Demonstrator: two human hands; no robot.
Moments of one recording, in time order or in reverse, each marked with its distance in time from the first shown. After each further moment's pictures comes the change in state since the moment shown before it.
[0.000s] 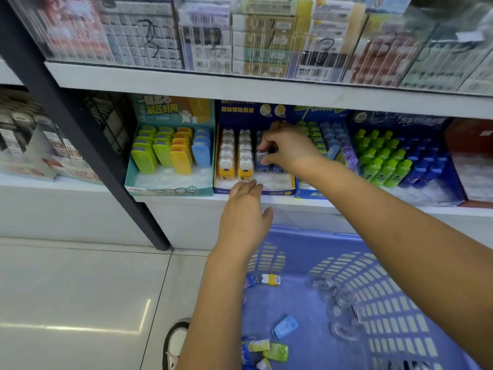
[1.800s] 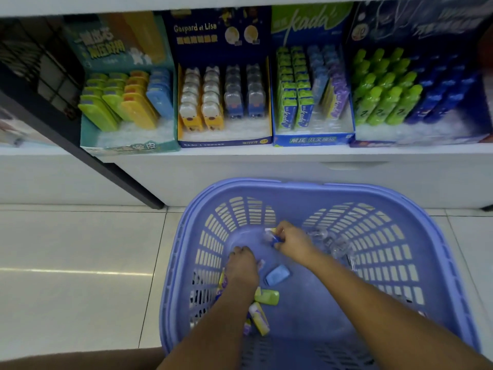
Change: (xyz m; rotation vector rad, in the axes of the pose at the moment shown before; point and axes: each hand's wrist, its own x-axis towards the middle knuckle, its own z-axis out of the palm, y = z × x) left_hand -0.110 -0.070 0.196 0.426 -0.717 -0.463; right_hand -0.205 0.087 0.220 0.365 -0.482 0.485
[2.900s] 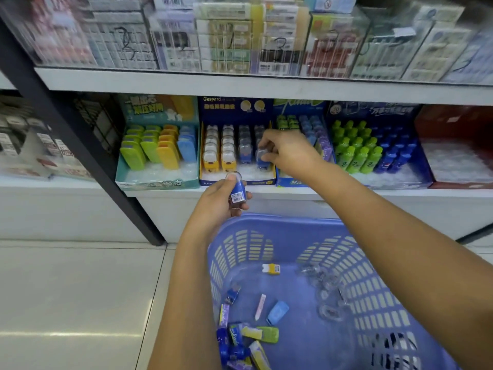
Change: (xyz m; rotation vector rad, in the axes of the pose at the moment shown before) left_hand -0.079 -0.032 -0.229 -1.553 0.166 0.459; right_hand -0.021 -0.194 -0.219 -0.316 0.489 -0.440
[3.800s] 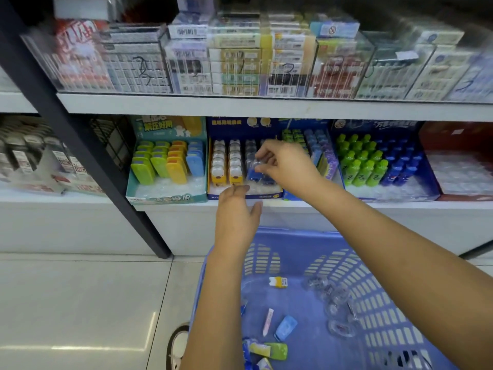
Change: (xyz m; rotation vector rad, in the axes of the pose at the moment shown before) left_hand 0.007 -0.007 0.023 0.936 0.287 0.450; right_hand -0.010 -0.033 -0.005 0.242 0.102 0.000
